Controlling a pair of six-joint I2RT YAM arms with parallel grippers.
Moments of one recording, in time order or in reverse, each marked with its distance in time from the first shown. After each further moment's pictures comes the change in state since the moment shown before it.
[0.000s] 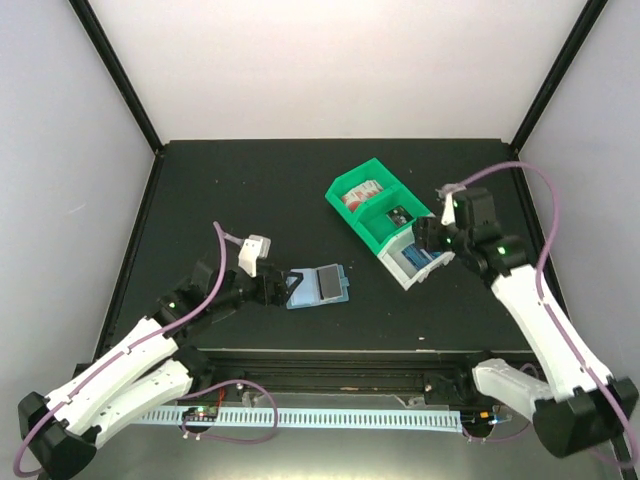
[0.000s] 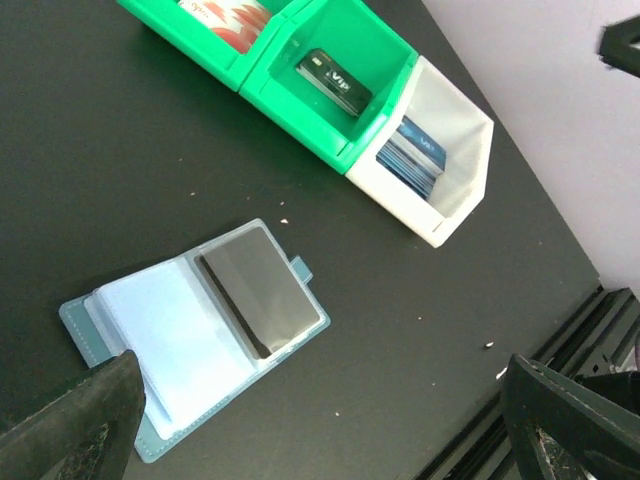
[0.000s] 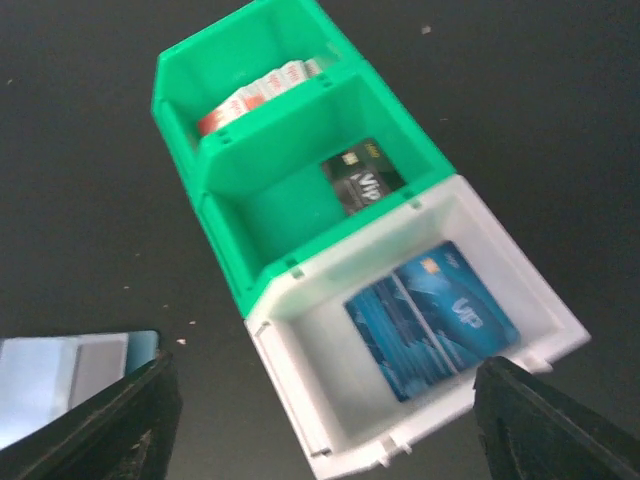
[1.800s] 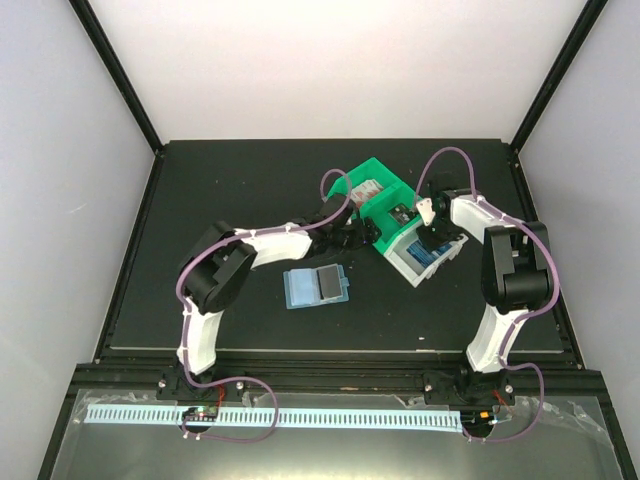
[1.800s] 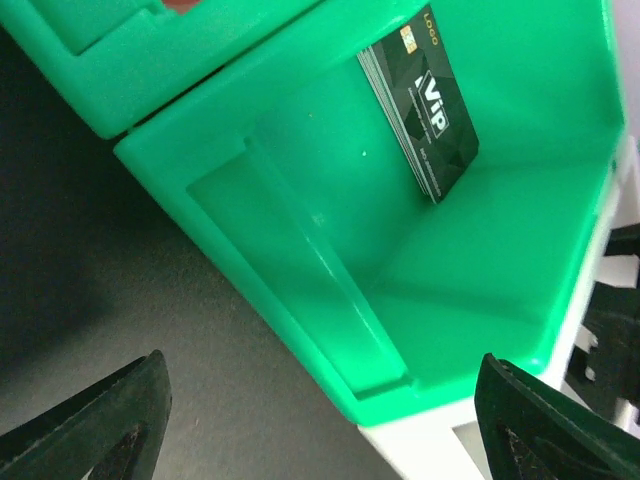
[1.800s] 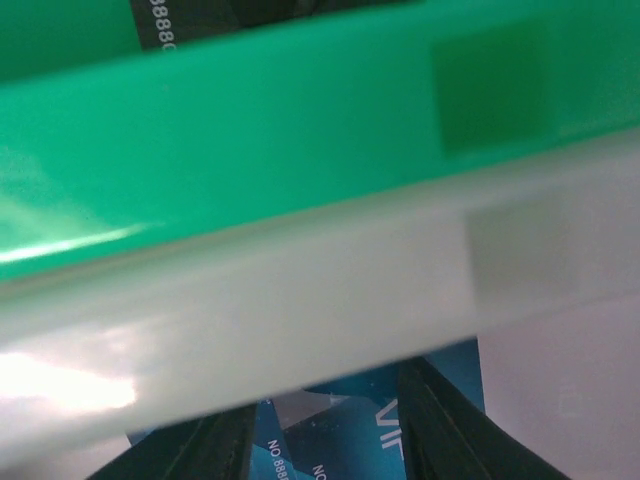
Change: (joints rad) left arm -0.077 1.294 0.690 0.394 0.002 -0.448; right arm -0.177 0.866 0.259 -0.010 0.023 -0.641
